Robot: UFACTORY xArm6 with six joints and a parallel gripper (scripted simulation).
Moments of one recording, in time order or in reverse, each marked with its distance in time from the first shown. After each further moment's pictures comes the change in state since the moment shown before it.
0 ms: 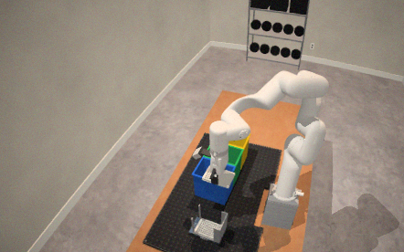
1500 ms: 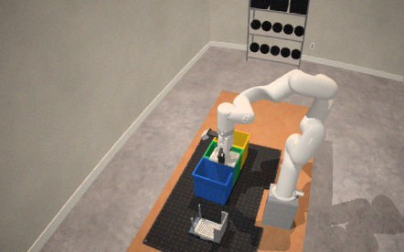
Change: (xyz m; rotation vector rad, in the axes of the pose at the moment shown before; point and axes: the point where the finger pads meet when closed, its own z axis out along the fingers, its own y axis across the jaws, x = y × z) arm 0.020 0.129 0.004 0.000 0.000 0.000
